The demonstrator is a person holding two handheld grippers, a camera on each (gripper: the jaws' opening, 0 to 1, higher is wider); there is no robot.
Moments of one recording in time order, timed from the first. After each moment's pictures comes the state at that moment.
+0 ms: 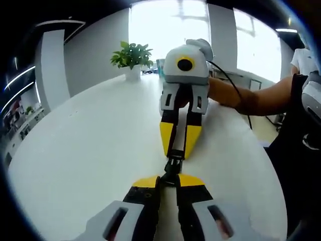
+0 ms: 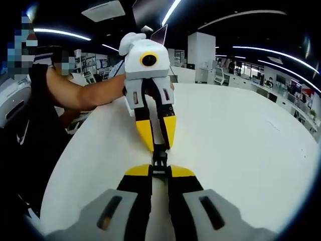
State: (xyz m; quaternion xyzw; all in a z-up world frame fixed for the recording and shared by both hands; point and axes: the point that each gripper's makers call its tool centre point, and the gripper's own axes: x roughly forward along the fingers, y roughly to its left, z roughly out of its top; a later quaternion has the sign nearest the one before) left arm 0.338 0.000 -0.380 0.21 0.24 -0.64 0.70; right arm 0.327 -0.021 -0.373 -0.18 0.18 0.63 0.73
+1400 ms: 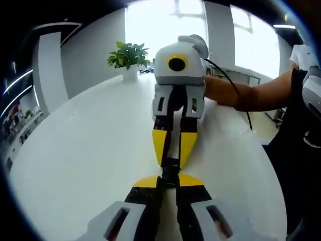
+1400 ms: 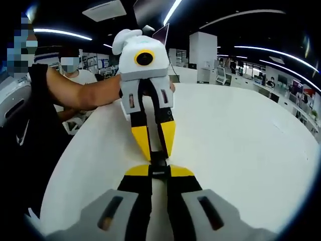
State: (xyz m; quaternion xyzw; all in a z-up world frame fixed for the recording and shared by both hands) left arm 0.327 -0.007 -0.381 0.22 0.24 -0.65 0.69; right arm 0.324 -0.011 -0.372 -0.18 0.18 0.64 0.73
